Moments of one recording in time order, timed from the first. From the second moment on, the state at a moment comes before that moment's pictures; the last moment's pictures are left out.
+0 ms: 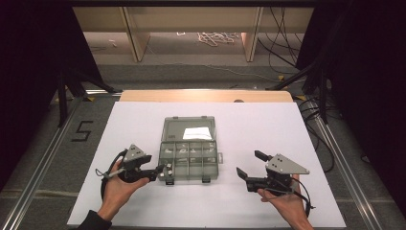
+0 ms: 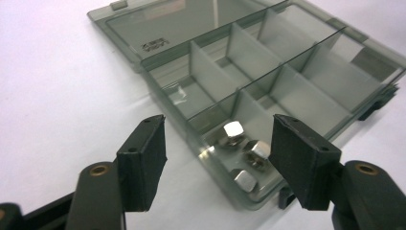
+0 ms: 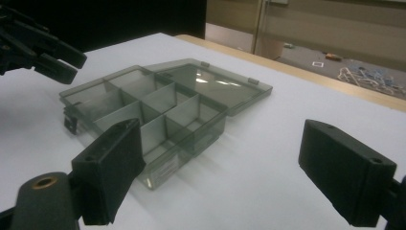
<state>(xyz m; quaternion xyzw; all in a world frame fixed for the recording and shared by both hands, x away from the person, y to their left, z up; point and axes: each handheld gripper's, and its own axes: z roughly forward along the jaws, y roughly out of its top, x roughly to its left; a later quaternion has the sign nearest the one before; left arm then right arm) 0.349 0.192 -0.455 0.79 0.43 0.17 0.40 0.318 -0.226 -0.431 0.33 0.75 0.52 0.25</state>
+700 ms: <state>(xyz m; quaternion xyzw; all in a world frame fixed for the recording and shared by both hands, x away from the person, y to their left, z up) 0.354 0.195 -0.467 0.83 0.40 0.13 0.37 0.388 -0.200 -0.421 0.36 0.77 0.51 0.16</state>
